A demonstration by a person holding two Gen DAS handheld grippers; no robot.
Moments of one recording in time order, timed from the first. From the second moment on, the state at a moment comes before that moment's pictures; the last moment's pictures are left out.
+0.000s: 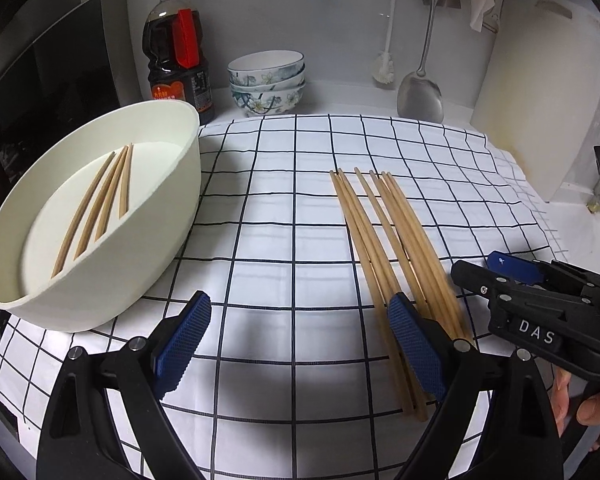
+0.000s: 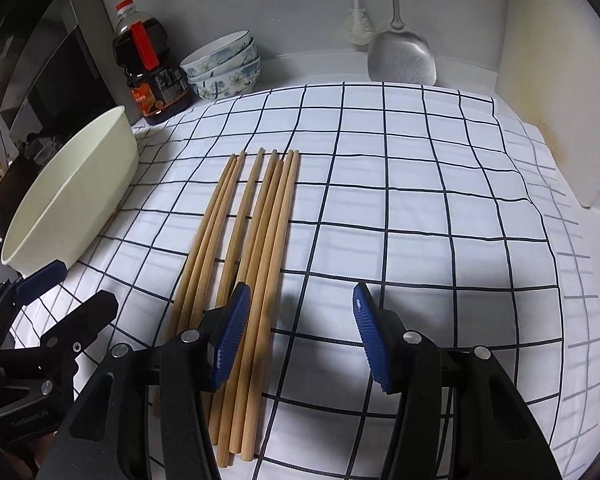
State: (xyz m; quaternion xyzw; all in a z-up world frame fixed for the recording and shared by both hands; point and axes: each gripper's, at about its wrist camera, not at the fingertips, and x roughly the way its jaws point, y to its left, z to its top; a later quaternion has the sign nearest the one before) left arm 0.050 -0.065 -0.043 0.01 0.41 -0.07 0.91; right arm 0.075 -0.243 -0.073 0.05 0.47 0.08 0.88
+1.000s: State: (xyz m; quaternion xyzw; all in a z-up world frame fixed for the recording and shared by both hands) left arm 0.061 -0.060 -0.055 0.01 0.42 -0.06 0.90; right arm 0.075 -0.230 -0.084 -0.03 0.48 0.07 0.87
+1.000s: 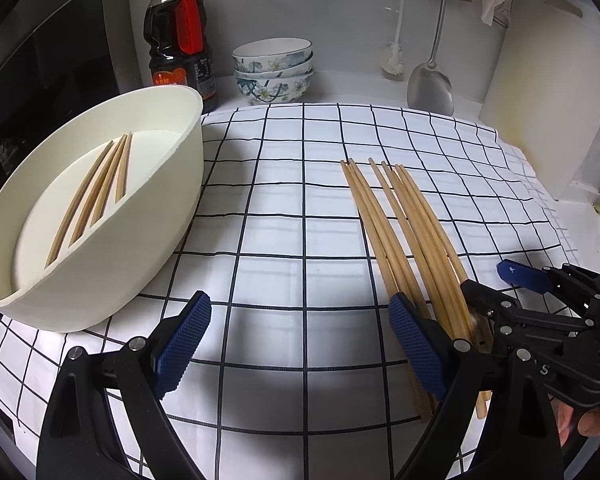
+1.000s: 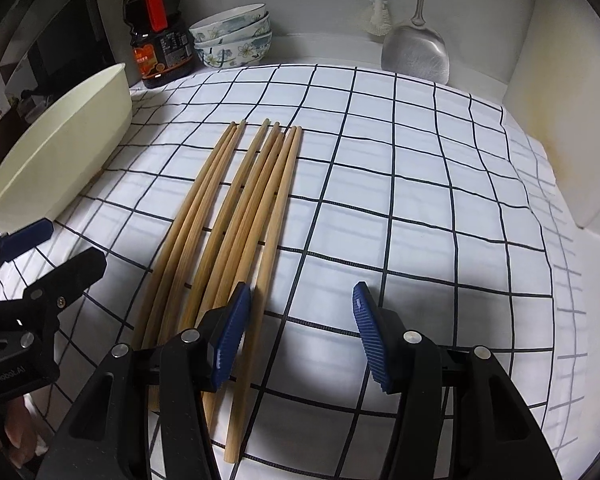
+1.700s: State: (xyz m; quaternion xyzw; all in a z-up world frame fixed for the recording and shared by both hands) left arm 0.078 -0.088 -0.076 0.04 0.45 -0.06 0.89; right arm 0.080 -0.261 -0.084 0.00 0.48 0.04 0.88
